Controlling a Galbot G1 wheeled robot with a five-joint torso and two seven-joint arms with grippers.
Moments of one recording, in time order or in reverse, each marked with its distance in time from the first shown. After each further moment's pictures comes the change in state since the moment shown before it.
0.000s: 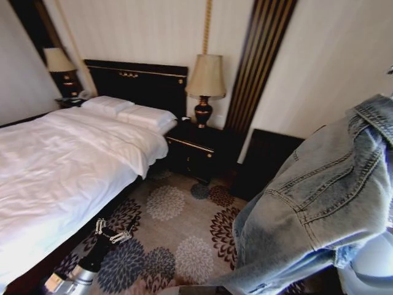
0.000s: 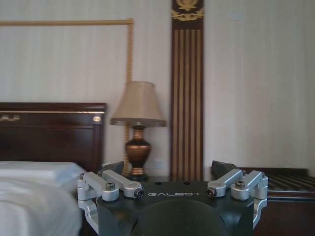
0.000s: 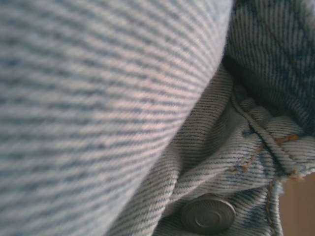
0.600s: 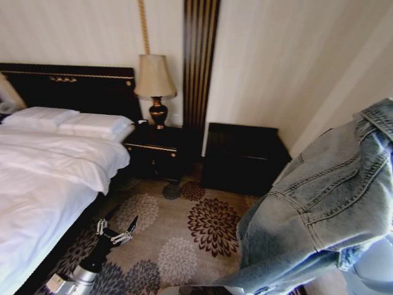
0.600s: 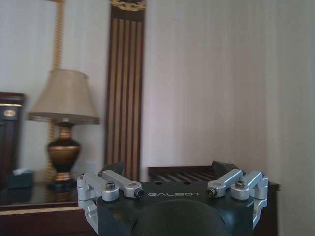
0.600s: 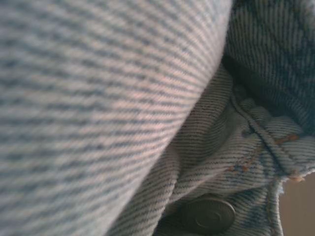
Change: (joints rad) left arm 0.009 -0.002 0.003 -0.003 -0.001 -0.004 0.003; right arm -0.033 0.024 0.029 -0.001 0.000 0.009 0.003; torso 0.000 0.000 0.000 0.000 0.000
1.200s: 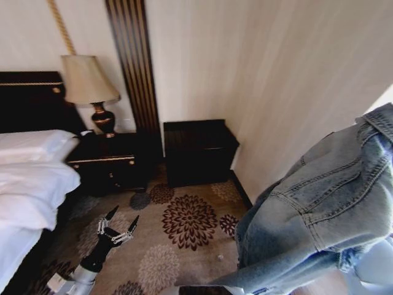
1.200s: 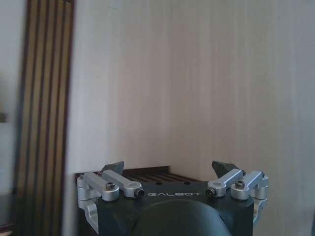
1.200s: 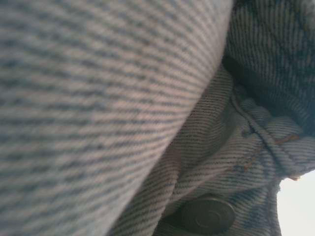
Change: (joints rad) left arm -0.009 0.006 0.008 0.000 0.000 -0.002 0.004; right arm -0.016 0.022 0.012 0.000 -0.001 -0.002 0.002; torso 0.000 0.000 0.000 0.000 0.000
